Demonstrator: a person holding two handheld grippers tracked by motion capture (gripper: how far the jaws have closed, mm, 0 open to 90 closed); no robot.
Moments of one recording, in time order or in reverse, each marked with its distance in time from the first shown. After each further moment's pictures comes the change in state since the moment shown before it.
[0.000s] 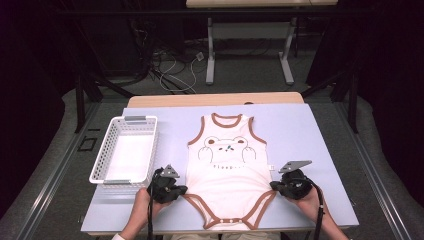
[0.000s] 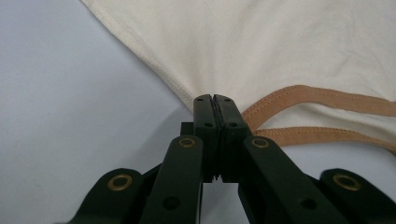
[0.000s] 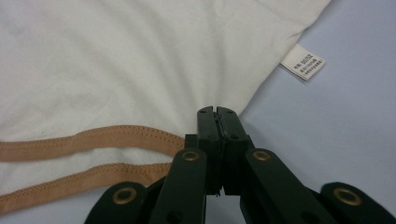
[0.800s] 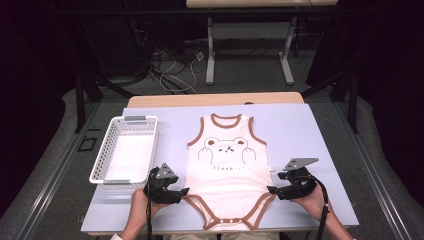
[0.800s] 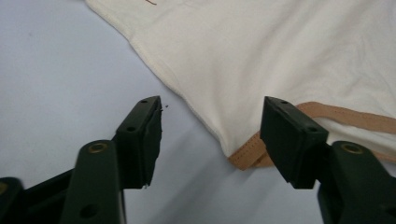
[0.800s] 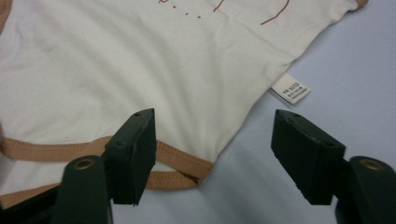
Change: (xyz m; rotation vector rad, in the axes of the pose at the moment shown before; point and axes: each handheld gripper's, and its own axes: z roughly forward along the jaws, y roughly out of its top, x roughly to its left) left arm -0.003 0.001 -0.013 -0.091 0.102 0.010; right arm -0.007 0.005 -0.013 -0.071 0.056 -0.034
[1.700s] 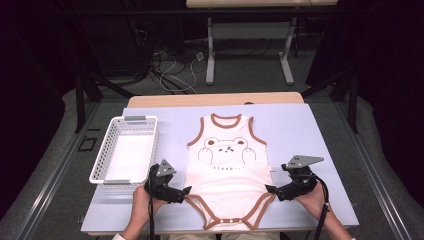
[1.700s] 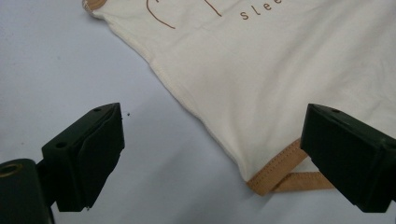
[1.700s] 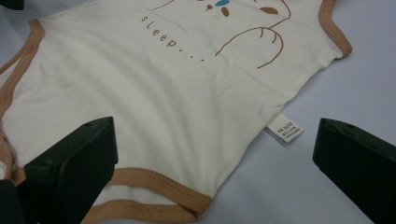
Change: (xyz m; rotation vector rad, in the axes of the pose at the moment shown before) left arm 0.004 0.006 0.001 -0.045 0.044 0.006; right arm -0.001 0.005 -0.004 -0.134 0.015 -0.021
